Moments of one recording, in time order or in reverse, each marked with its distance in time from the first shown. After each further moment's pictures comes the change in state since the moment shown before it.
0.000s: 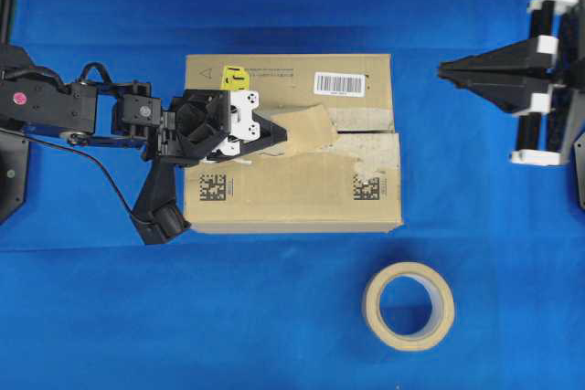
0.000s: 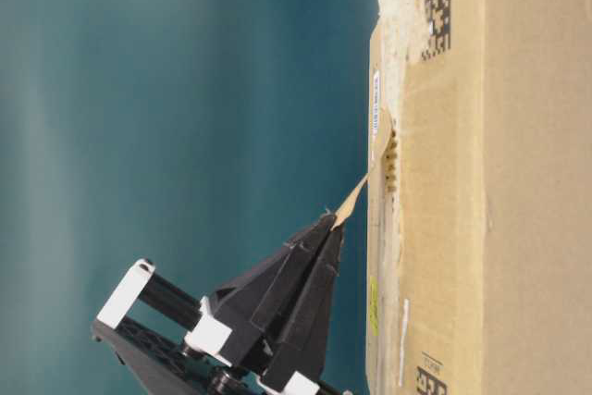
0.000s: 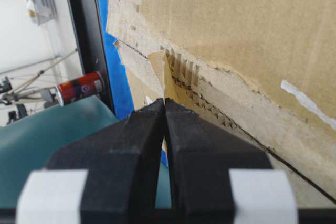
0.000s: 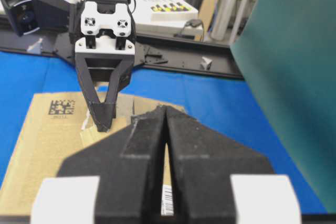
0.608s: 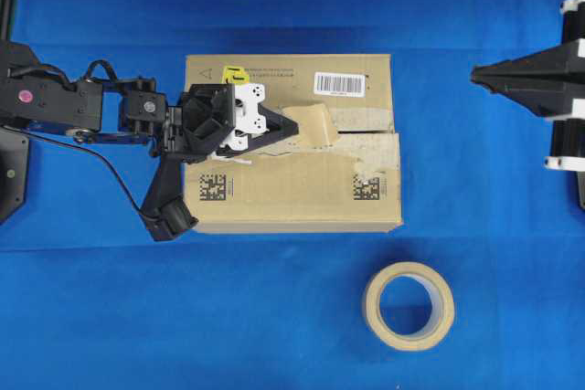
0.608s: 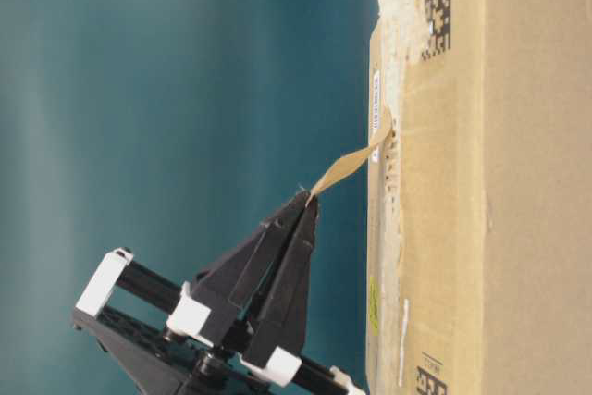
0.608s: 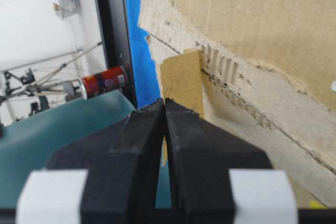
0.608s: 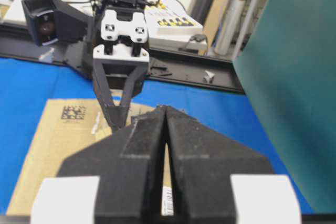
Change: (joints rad) left arm 0.008 0.009 -0.015 0.000 -0.060 0.005; right arm 0.020 -0.164 0.031 -0.021 0.094 -0.015
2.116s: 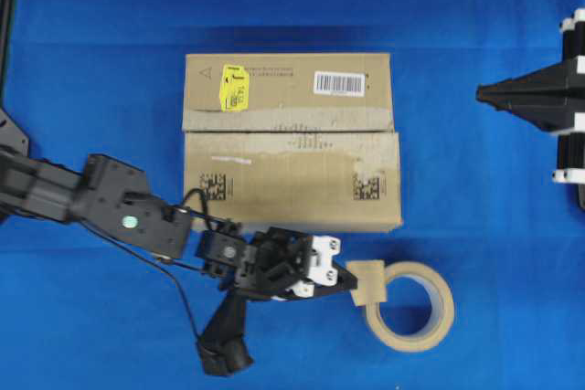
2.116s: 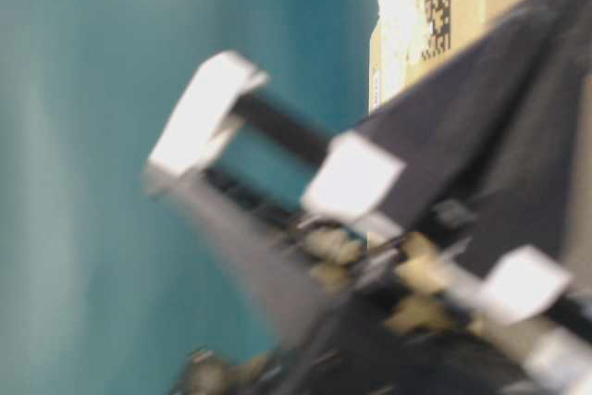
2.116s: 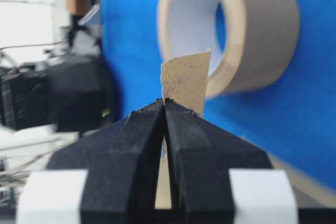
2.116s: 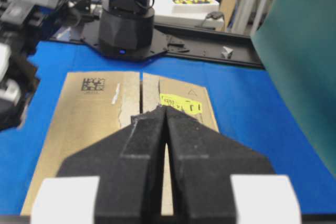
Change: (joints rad) left arm -0.304 0.336 -0.233 -0.002 -0.140 -0.241; right arm 0.028 -0.063 0.077 0.002 0.023 0.038
